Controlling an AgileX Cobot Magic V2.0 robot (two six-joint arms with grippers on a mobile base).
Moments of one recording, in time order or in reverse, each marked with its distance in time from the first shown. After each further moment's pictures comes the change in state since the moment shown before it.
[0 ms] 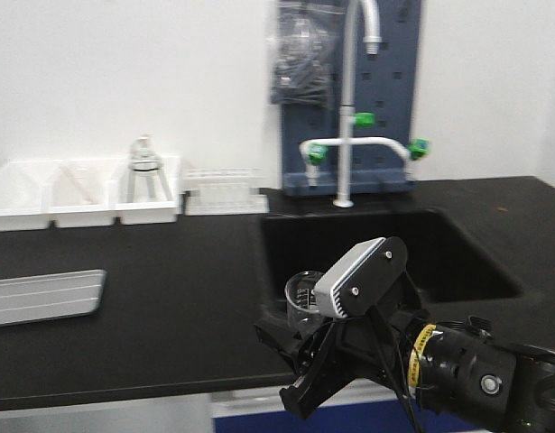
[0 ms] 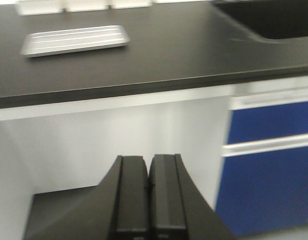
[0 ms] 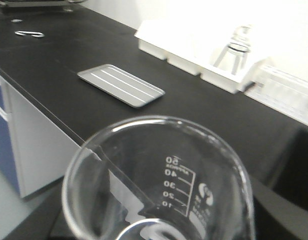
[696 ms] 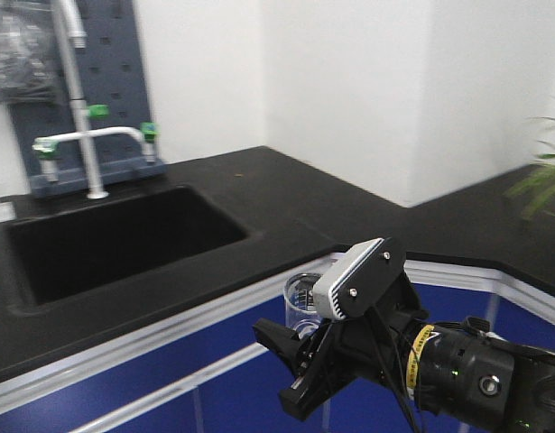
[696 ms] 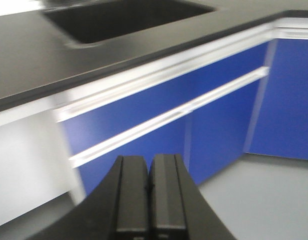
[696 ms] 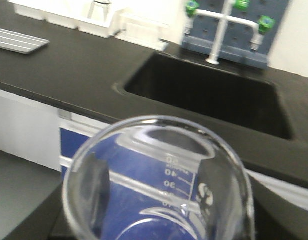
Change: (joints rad) left arm 0.000 0.000 0.000 0.000 0.000 0.000; right arm 0.000 0.000 0.000 0.000 0.000 0.000
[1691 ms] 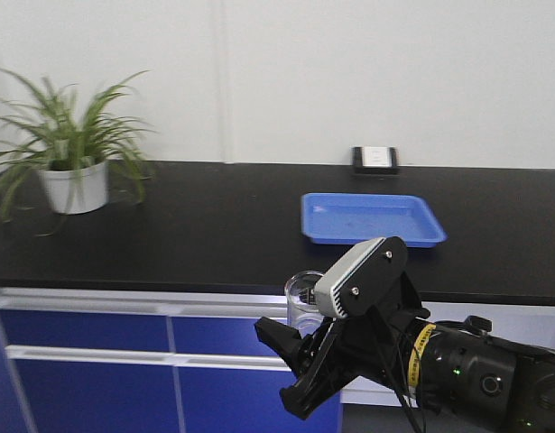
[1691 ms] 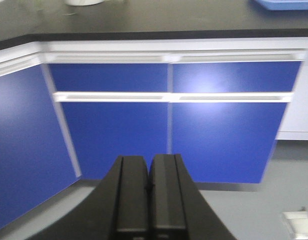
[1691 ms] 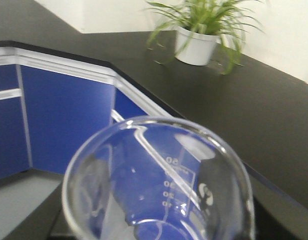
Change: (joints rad) left arm 0.000 0.000 0.000 0.000 0.000 0.000; right arm 0.000 0.000 0.000 0.000 -0.003 0.000
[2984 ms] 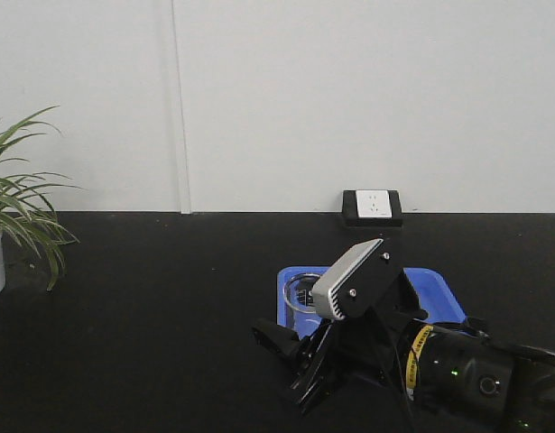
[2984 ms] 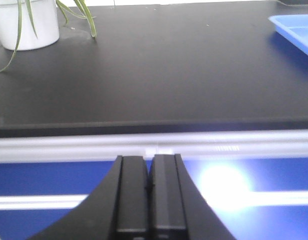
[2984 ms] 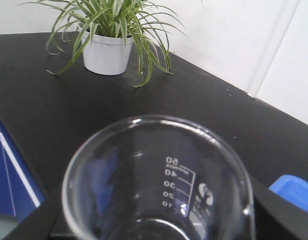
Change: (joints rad) left arm 0.000 0.000 0.000 0.000 0.000 0.000; right arm 0.000 0.002 -0.001 0.000 0.000 0.000
